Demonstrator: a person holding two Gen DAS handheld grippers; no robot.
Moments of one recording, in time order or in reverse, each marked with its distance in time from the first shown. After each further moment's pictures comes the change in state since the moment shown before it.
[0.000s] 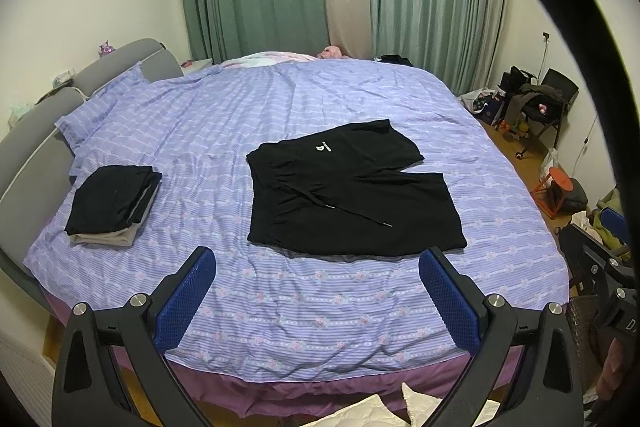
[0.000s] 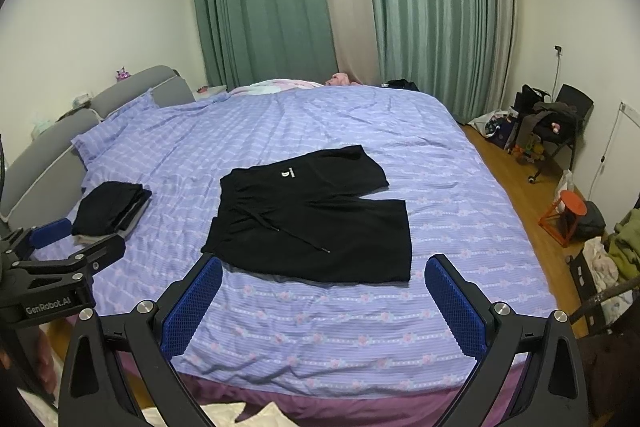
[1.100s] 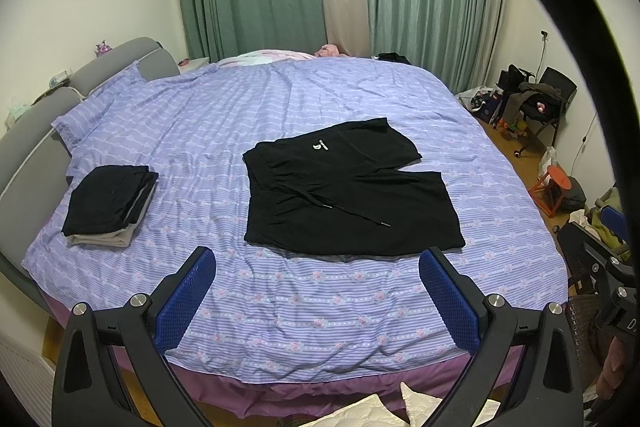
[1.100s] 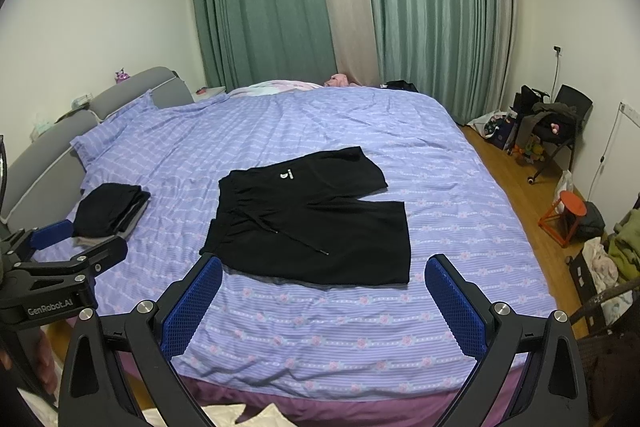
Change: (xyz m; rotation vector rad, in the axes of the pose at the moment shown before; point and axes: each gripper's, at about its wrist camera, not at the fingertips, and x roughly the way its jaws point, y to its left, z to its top) left arm 0.002 -0.004 -0.001 0.002 0.004 -0.004; right arm 0.001 -0.003 0.001 0.000 -0.004 -0.001
